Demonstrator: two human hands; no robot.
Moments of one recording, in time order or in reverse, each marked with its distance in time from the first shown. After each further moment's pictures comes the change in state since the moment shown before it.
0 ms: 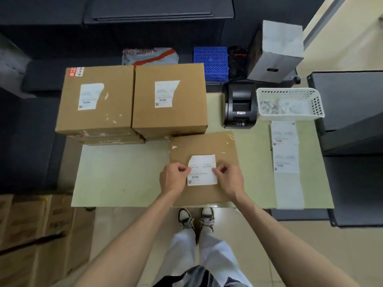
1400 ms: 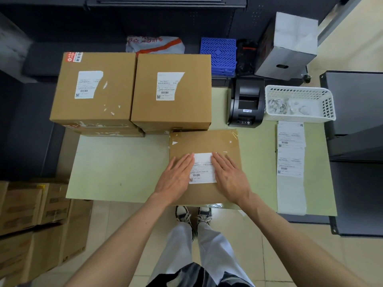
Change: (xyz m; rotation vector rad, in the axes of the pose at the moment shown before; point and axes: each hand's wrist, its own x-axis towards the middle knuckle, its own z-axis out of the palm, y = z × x) left_hand 0.012 -0.034 0.009 0.755 -0.169 0.710; right_hand 0.023 0.030 0.004 -0.801 -0.123 -0.712
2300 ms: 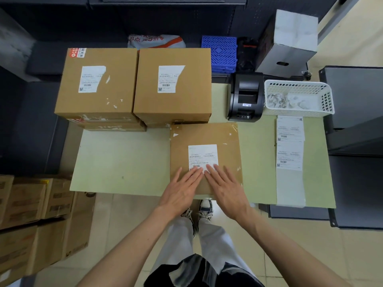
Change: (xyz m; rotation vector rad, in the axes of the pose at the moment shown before) left_hand -0.045 0.026 0.030 0.138 -0.010 0.156; right_hand -0.054 -0.034 0.010 -0.147 -0.053 -0.103
